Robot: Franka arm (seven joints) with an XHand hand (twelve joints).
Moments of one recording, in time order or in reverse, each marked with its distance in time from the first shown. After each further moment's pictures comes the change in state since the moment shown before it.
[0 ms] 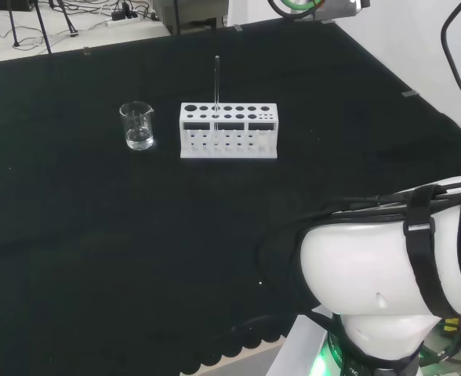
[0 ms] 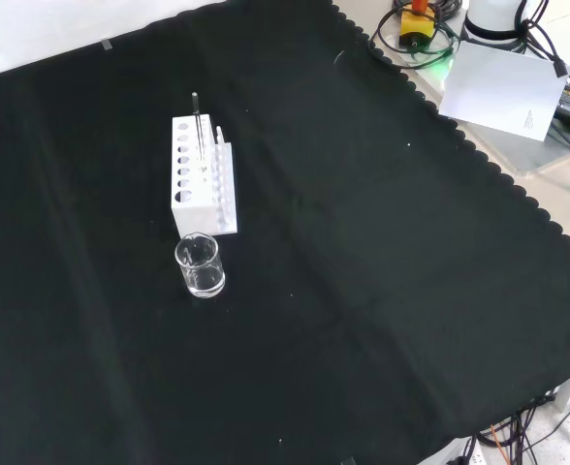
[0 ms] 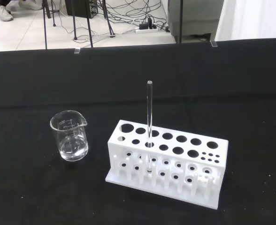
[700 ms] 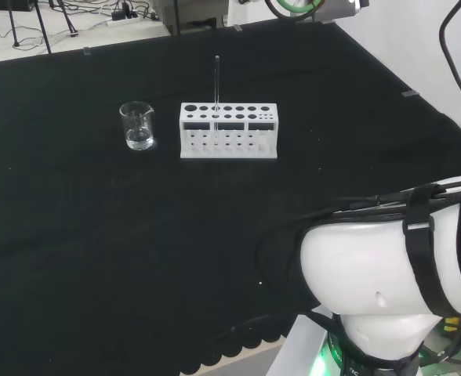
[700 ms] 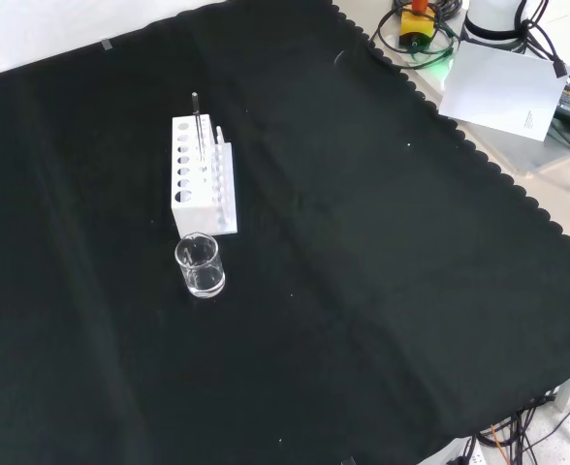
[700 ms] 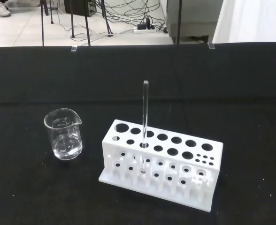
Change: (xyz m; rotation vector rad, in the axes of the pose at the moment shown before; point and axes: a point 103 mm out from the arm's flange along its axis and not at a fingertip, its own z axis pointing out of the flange) arm -0.001 0.004 0.002 -0.002 -0.031 -0.008
